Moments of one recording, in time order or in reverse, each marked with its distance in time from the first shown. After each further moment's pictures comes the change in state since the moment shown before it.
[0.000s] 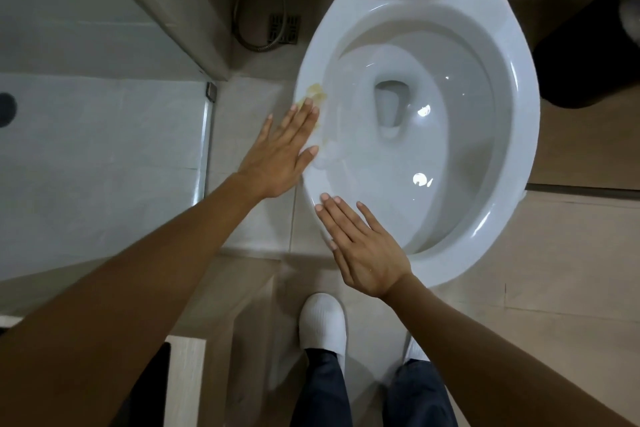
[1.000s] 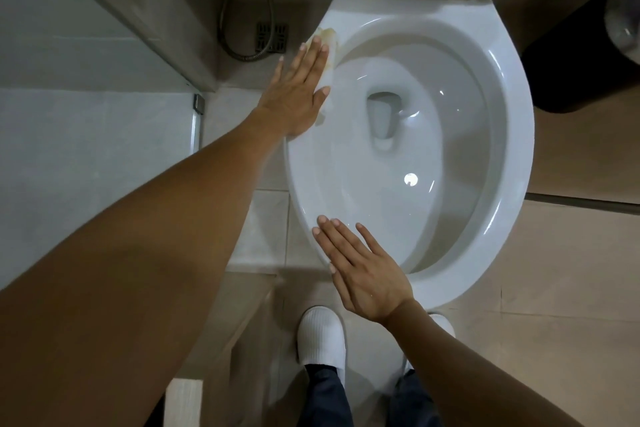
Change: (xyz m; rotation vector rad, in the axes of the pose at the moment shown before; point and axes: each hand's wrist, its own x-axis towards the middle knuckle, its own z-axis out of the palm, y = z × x) left_hand 0.114 -0.006 -0.047 0.055 0.034 -0.025; right_hand -0.001 -0.001 0.000 0.020 -0.006 0.028
